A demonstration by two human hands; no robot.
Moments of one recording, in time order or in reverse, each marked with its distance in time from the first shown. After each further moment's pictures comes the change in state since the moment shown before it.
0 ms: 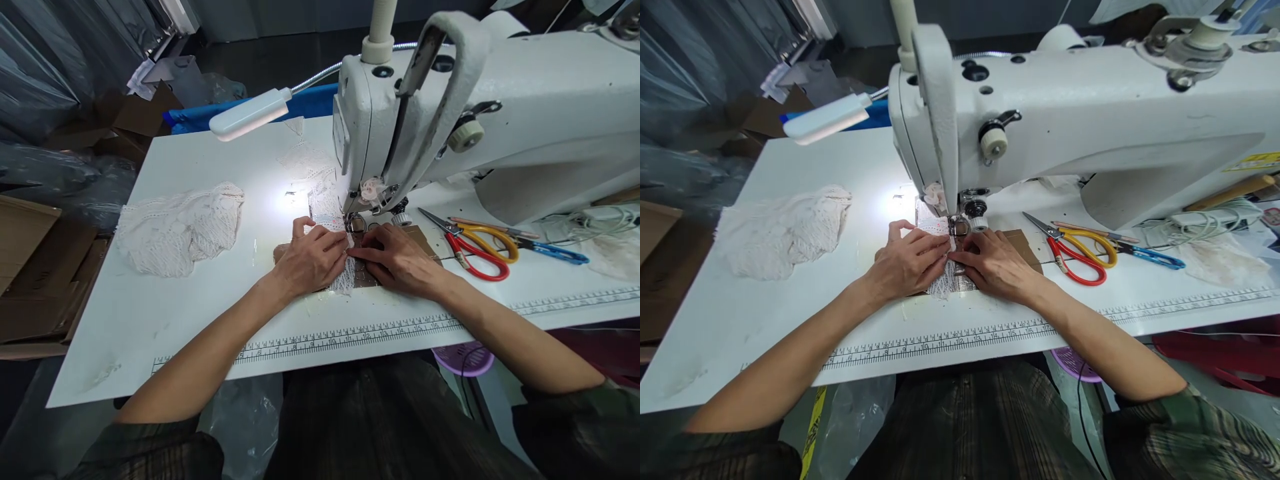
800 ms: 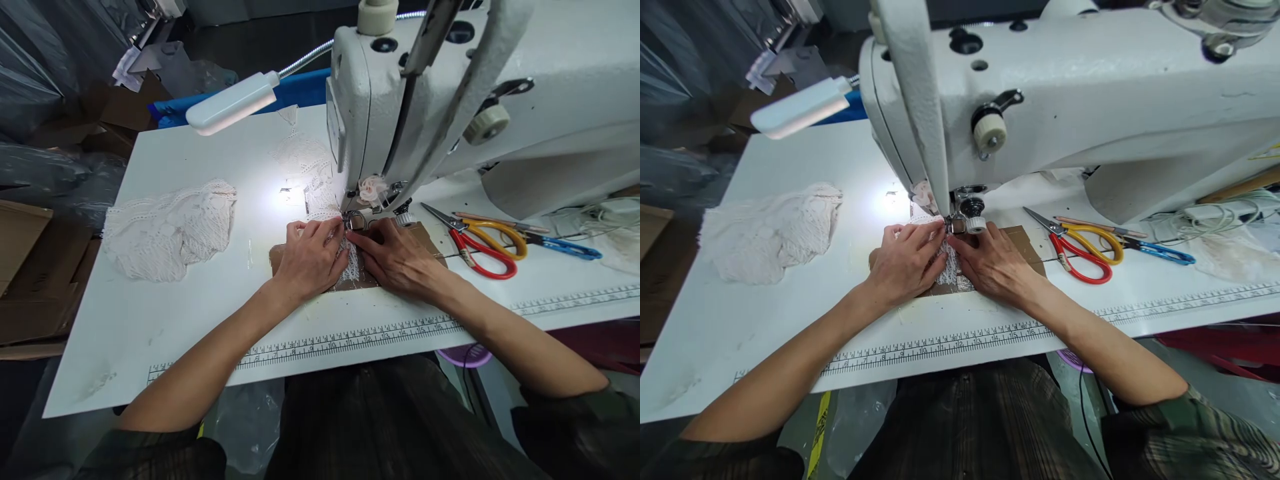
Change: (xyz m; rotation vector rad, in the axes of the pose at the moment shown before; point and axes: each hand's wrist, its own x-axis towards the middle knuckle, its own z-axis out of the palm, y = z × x) left_hand 0.007 0.011 0.003 0.021 -0.086 -0.210; right_hand 0.003 -0.007 0.008 -0.135 -0.001 0.128
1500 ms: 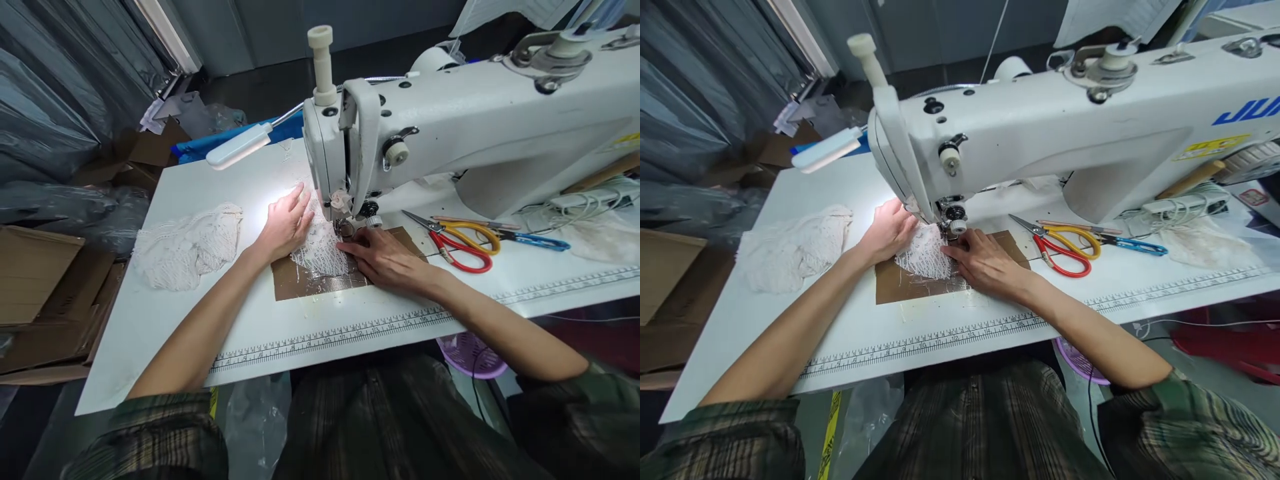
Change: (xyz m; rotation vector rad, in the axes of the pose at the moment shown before) left_hand 0.036 -0.079 -0.001 -0.009 0.090 0.006; right_hand 0.000 0.005 -0.013 0.100 -0.048 -0.052
